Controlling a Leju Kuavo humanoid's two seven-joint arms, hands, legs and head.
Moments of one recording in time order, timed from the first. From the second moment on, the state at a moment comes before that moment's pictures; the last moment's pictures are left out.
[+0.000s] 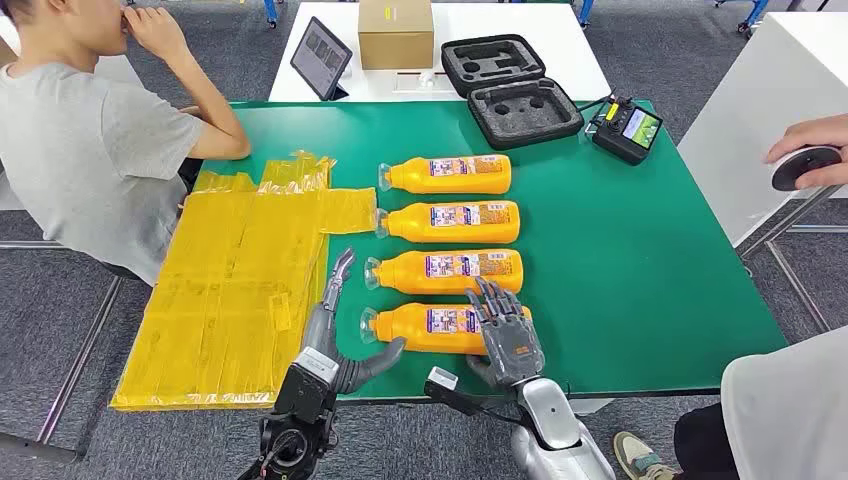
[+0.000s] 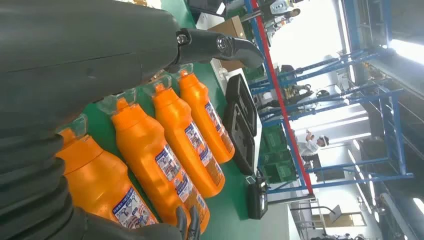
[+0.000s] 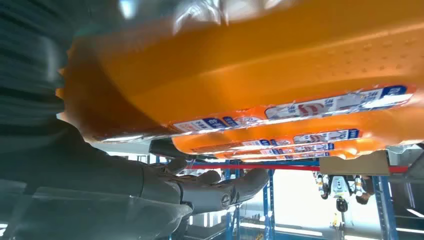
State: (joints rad) left arm -0.13 -0.16 -0.50 -1.29 -0.04 0.46 -0.70; right arm -0.20 0.10 0.02 -0.87 1.45 -0.70 -0.27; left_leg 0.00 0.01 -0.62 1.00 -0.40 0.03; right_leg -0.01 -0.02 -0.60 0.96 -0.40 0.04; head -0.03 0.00
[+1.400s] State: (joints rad) left arm -0.19 -0.19 -0.51 -1.28 -0.04 0.44 -0.70; right arm -0.41 0.09 -0.01 -0.60 1.11 -0.31 -0.44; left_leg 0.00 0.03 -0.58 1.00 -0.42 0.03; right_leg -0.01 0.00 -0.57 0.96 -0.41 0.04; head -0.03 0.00
